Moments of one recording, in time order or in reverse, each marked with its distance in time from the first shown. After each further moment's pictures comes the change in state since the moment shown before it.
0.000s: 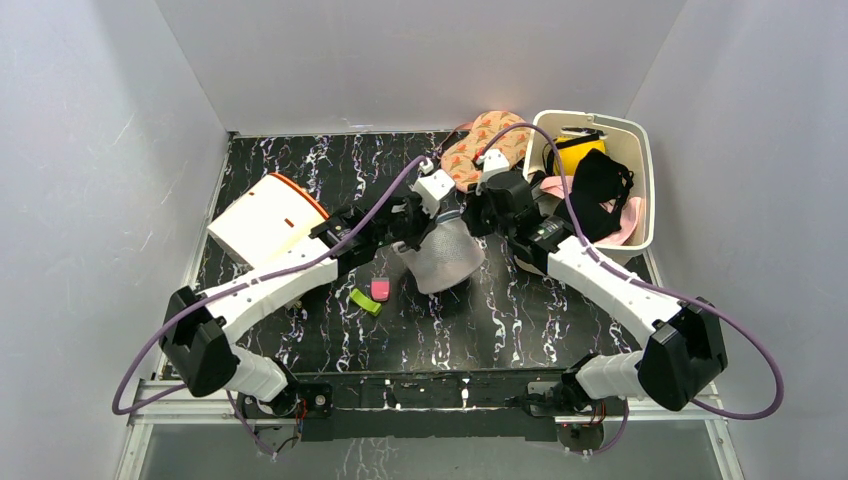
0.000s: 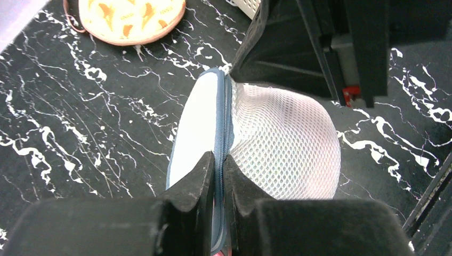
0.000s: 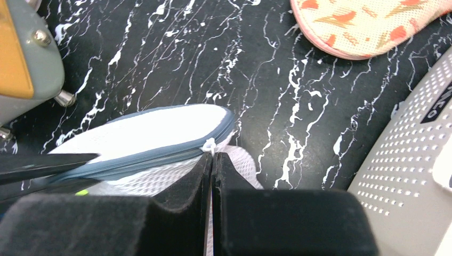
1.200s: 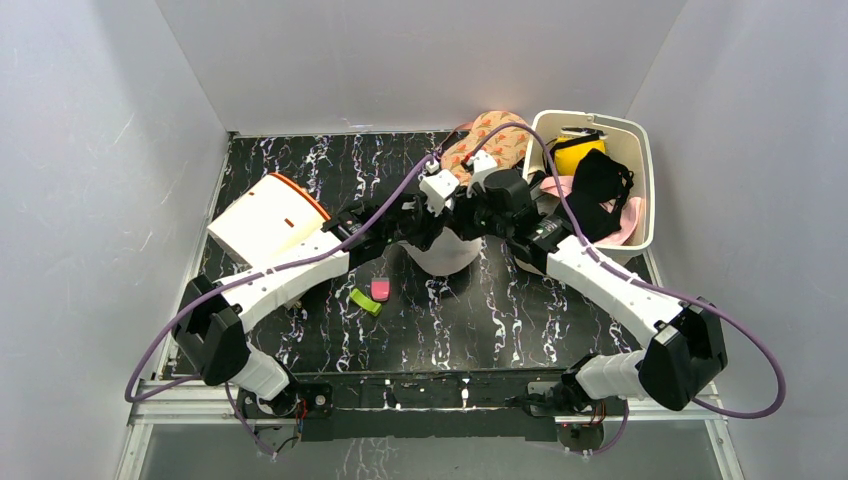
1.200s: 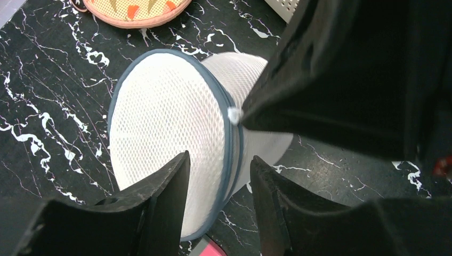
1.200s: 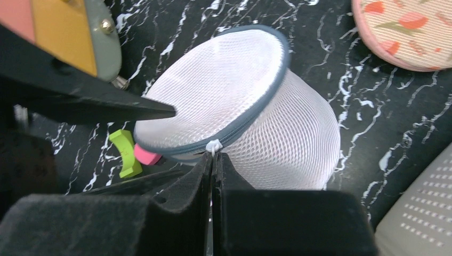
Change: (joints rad) left arm -0.003 0.064 0.026 -0.014 -0.049 -0.013; right arm -0.004 0.004 0.027 0.000 -0.195 0.025
